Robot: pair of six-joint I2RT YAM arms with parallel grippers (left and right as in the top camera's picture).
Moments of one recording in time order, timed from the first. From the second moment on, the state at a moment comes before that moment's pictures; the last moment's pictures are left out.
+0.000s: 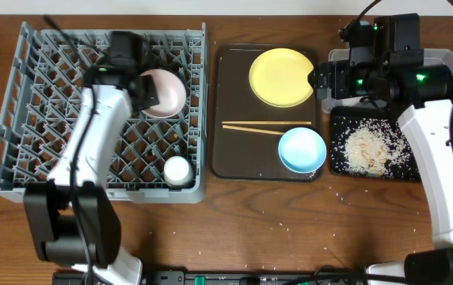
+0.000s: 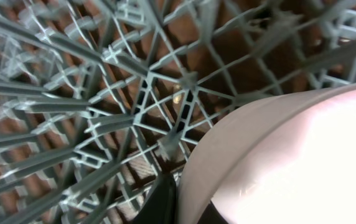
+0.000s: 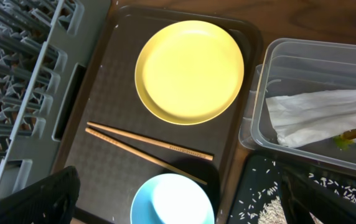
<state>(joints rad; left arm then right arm) -0.10 1.74 1.45 -0.86 -0.23 -0.30 0.13 1.60 1.59 -0.92 -0.23 0.06</state>
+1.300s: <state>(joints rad) -0.56 1.89 1.39 -1.09 -1.40 -0.56 0.13 1.60 1.59 -0.92 -0.23 0.06</state>
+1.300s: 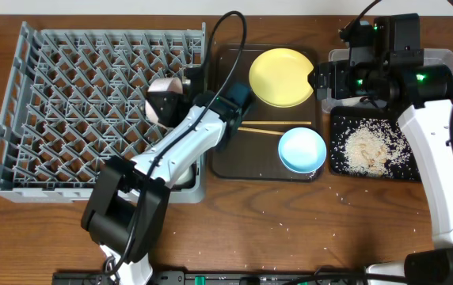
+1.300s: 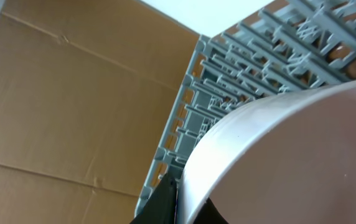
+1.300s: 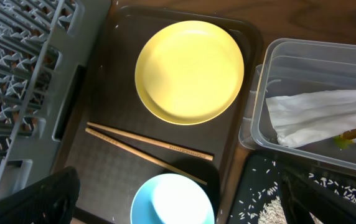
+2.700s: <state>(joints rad) -0.66 1.88 1.40 -1.18 -0.92 -0.60 0.13 1.60 1.59 -0.92 -0.23 0.06</state>
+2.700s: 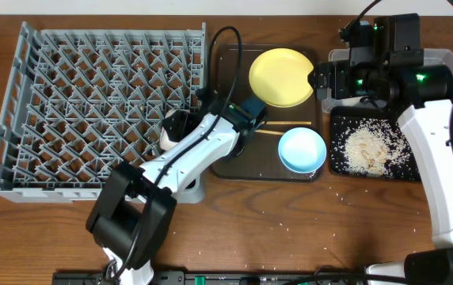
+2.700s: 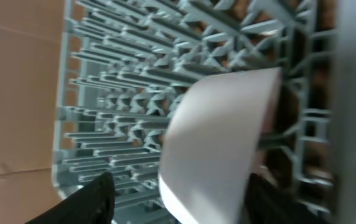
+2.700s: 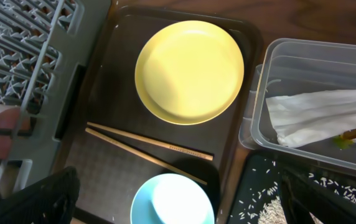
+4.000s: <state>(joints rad) -0.76 1.91 1.35 -0.54 -0.03 -0.95 0.13 1.60 1.59 -0.92 -0.23 0.06</state>
